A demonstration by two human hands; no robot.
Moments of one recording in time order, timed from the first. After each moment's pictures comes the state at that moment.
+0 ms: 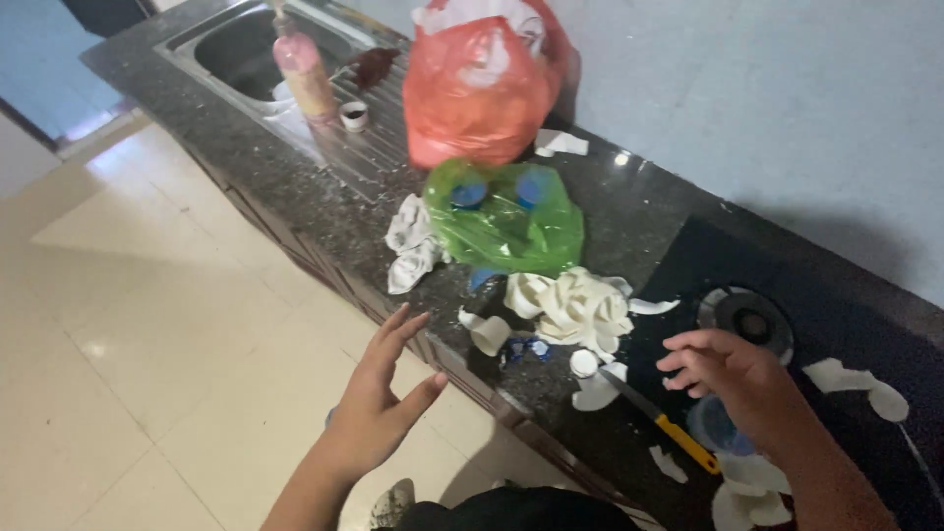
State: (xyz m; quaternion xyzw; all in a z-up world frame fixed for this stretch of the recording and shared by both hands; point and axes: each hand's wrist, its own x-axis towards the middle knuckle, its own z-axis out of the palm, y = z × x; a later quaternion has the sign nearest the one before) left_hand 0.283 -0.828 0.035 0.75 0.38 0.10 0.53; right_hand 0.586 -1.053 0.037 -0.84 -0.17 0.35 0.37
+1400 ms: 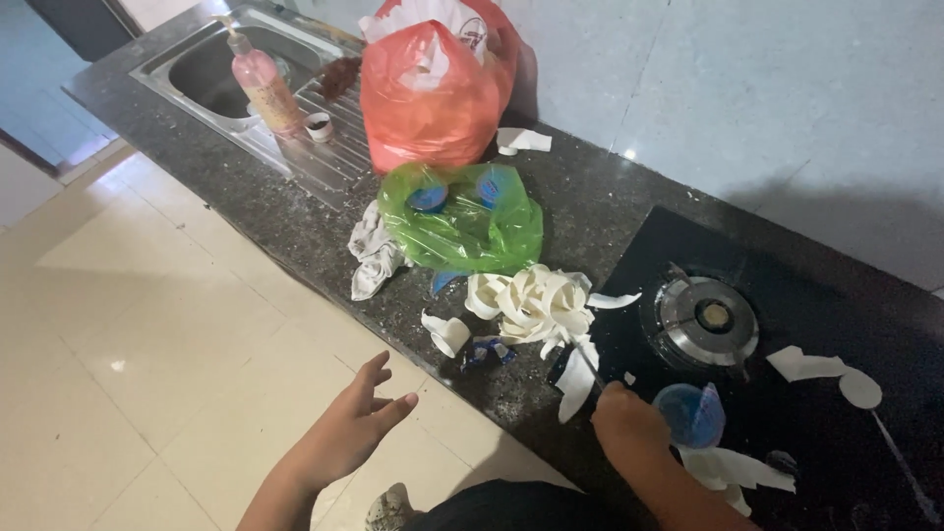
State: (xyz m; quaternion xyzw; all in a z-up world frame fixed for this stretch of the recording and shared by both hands) left_hand 0.318 -0.855 0.007 0.62 0.51 -0.09 0.59; right_hand 0.606 -1.080 -0.209 -0.92 -0.32 0.19 -0.11
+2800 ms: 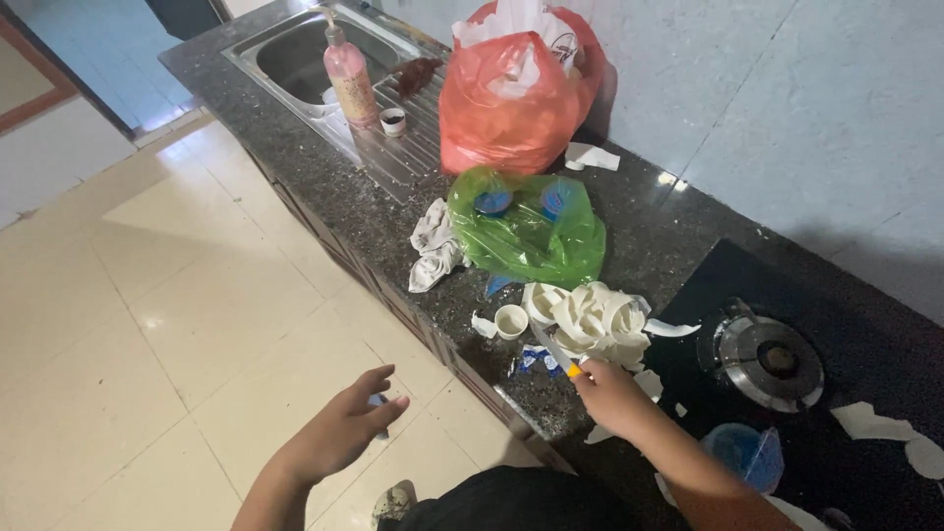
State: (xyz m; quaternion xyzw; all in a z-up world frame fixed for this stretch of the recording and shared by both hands) left_hand 0.240 -0.823 -0.012 0.62 0.55 -0.06 0.56; right_hand 0.561 -0.972 -0.081 -0.85 -0.31 0.41 0.12
